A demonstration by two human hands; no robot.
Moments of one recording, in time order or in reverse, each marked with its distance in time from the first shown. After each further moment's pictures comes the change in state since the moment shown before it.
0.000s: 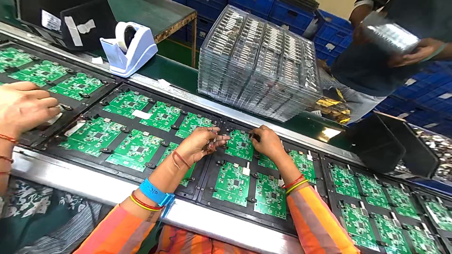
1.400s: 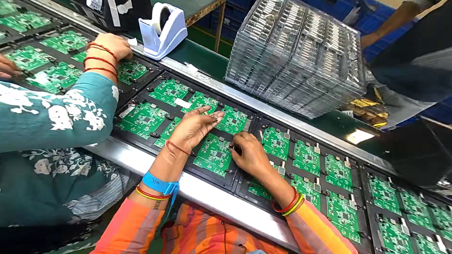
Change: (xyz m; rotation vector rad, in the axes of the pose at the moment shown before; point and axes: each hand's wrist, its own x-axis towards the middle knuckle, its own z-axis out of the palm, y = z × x) left_hand -0.052 0.002 -0.045 -0.287 0.212 0.250; right_hand -0.040 -0.123 0.047 0.198 0.054 -0.344
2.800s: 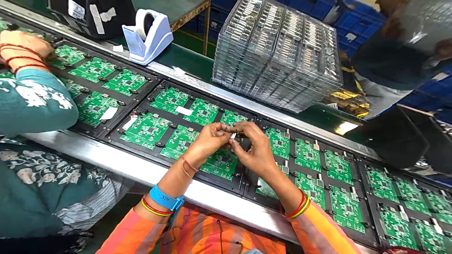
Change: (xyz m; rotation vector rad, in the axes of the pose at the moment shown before) left_hand -0.021 -0.038 0.025 0.461 -0.277 0.069; right_hand -0.015 -0.009 -0.034 0.284 0.308 -0.083
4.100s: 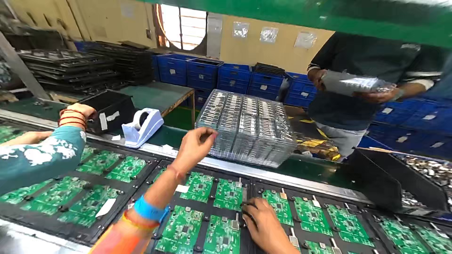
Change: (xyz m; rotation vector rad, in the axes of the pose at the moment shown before) left_hand 0.103 0.125 -0.012 0.698 0.119 0.634; right_hand -0.043 0.046 -0.040 -0.416 -0.162 0.291
